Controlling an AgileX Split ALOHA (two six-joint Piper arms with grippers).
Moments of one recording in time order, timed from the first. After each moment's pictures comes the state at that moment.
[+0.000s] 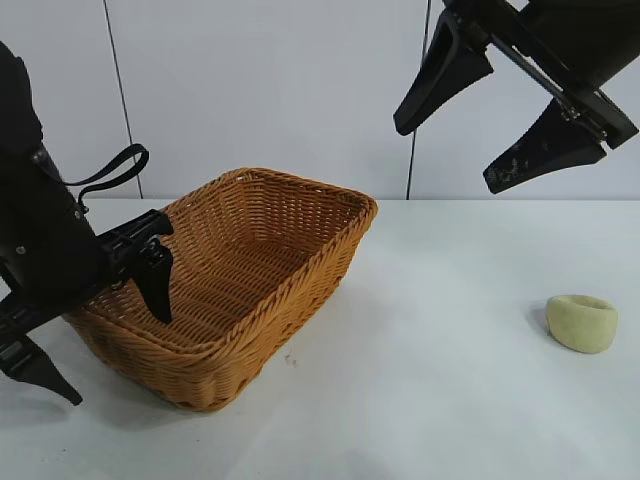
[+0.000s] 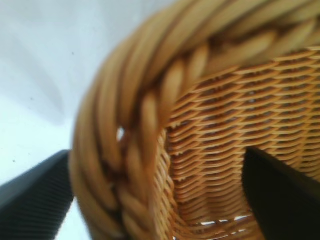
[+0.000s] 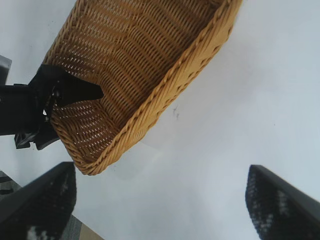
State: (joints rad) left arm -0.37 1.86 -0.96 -0.29 0.51 -1.04; right arm 0.18 1.57 -1.13 0.69 0.83 -0.24
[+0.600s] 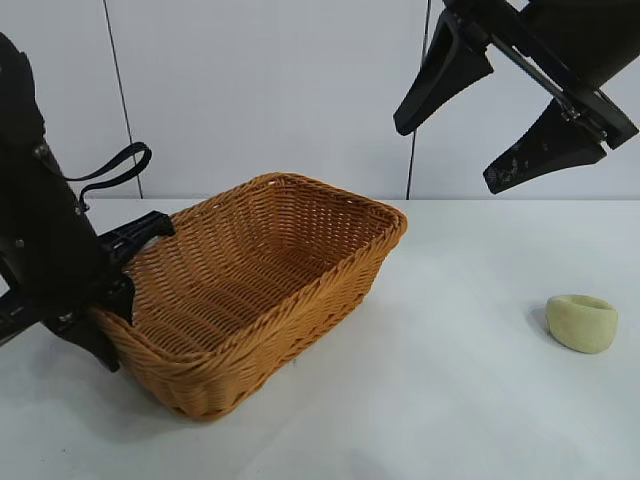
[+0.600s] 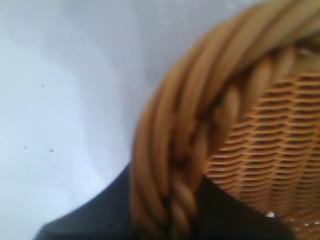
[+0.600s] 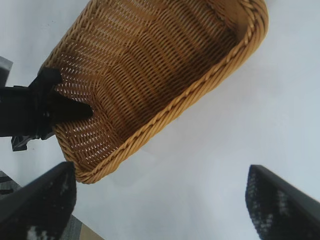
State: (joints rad) left arm -0.37 1.86 -1.04 -0.29 0.61 -1.00; right arm 0.18 1.57 -1.13 0.69 0.83 -0.24
